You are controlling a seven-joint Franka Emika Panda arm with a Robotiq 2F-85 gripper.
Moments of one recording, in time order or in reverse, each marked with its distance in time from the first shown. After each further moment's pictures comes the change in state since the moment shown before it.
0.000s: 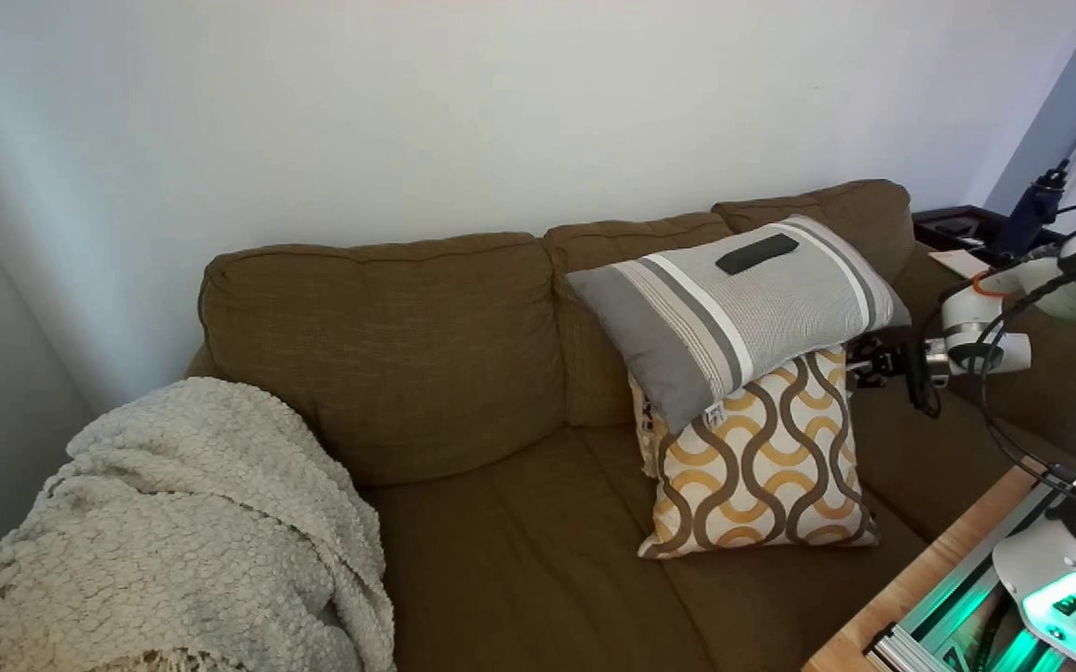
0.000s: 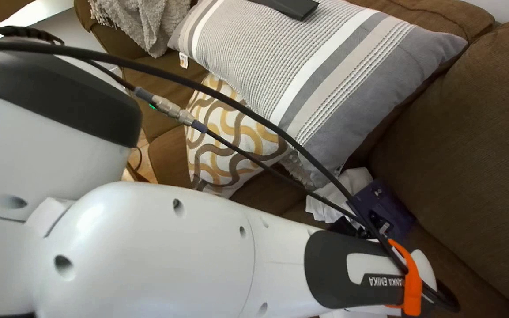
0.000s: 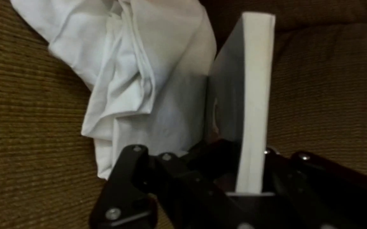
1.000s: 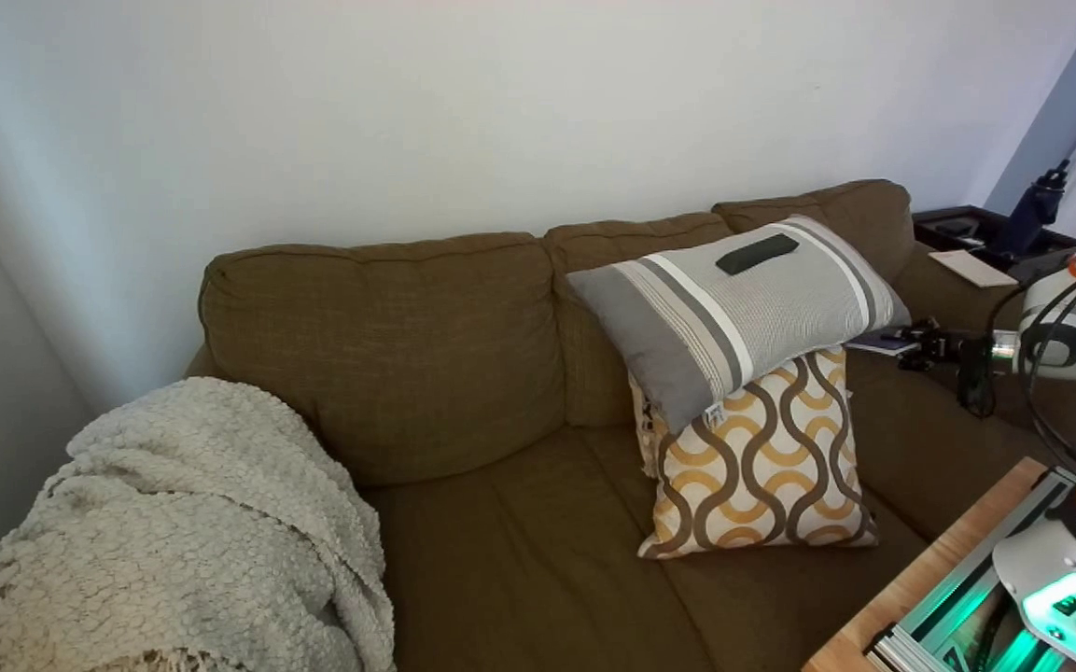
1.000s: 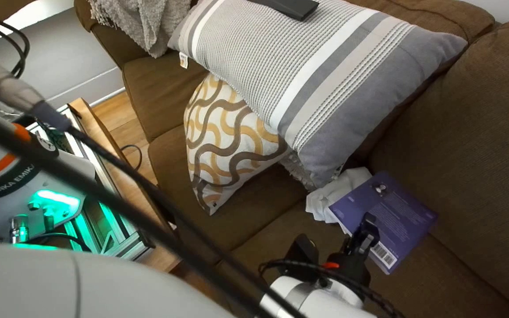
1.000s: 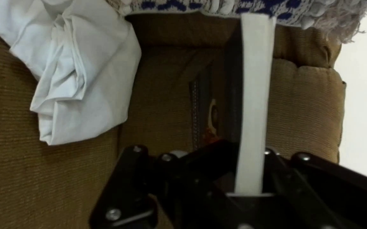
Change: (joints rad) arm -0.197 -0.359 -0.003 -0.486 0.273 -0.156 -0.471
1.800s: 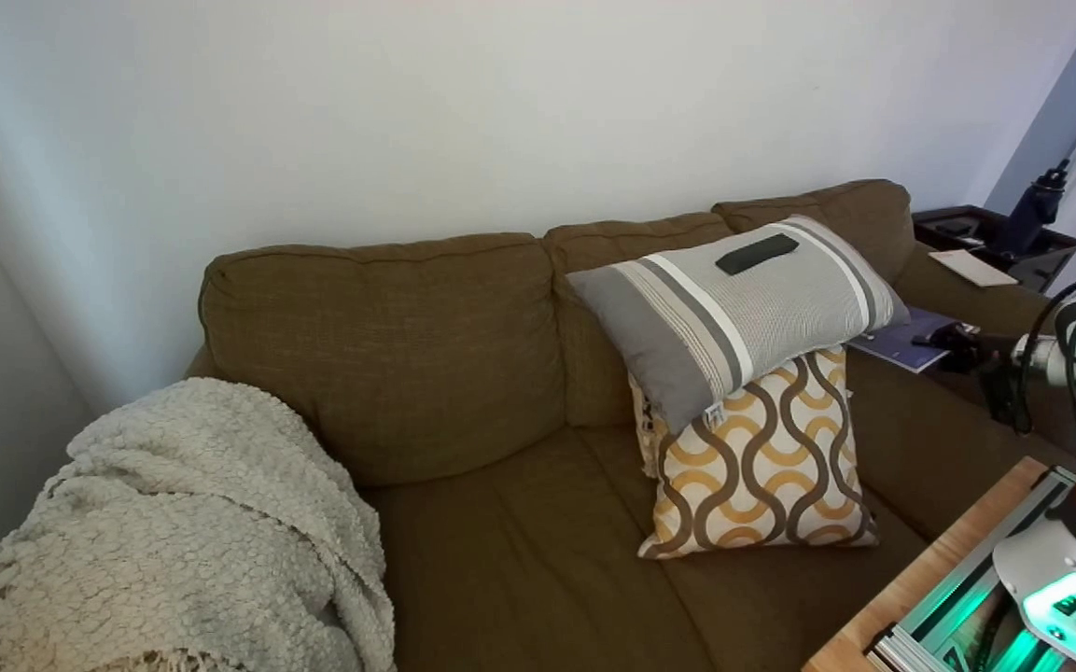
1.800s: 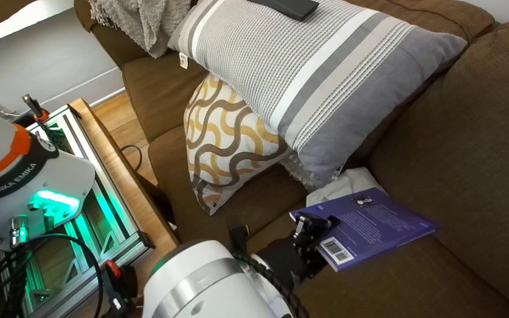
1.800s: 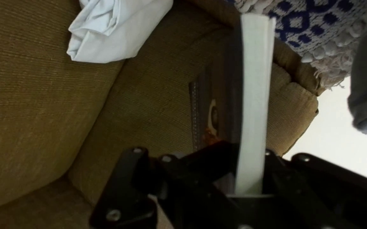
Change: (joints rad) arm -0.228 -0.311 0.167 -0.510 0.411 0.216 -0.878
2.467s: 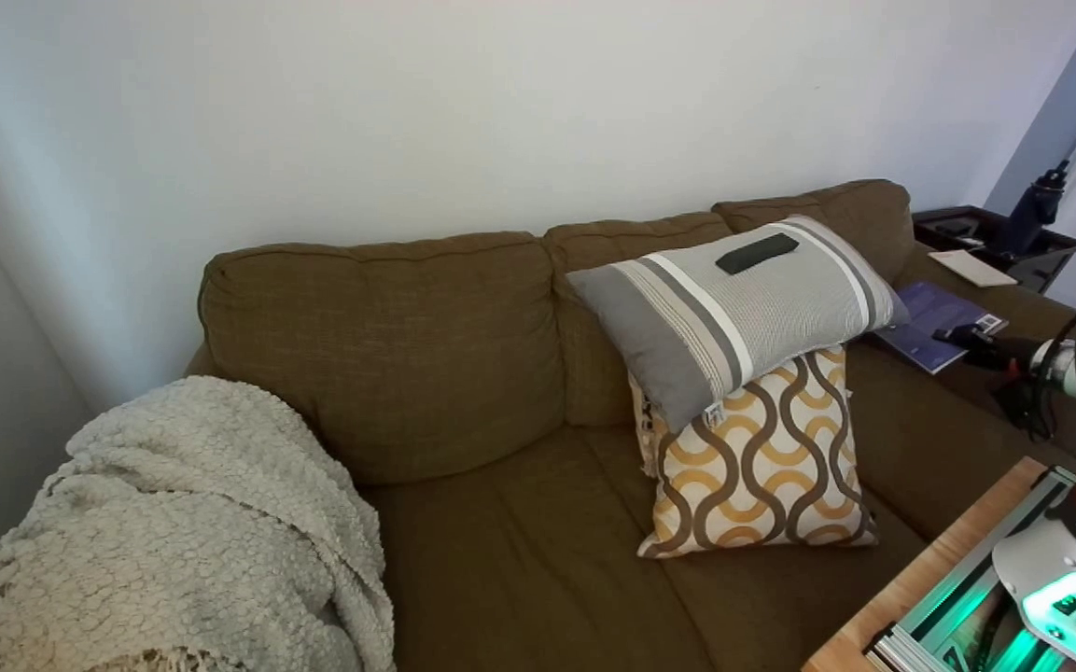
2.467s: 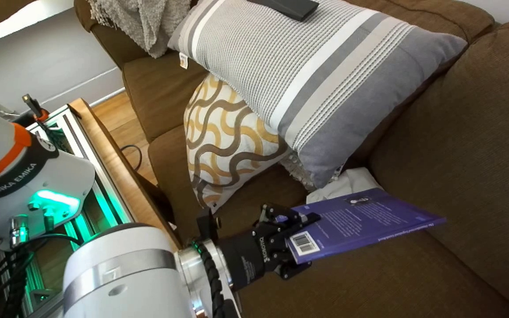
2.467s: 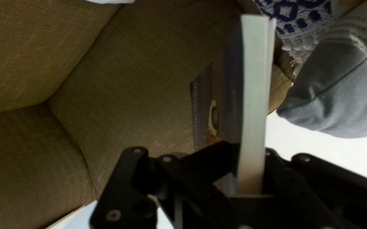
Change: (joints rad) arm 0.298 -0.227 -0.358 -0.253 0.312 -0.344 -0.345
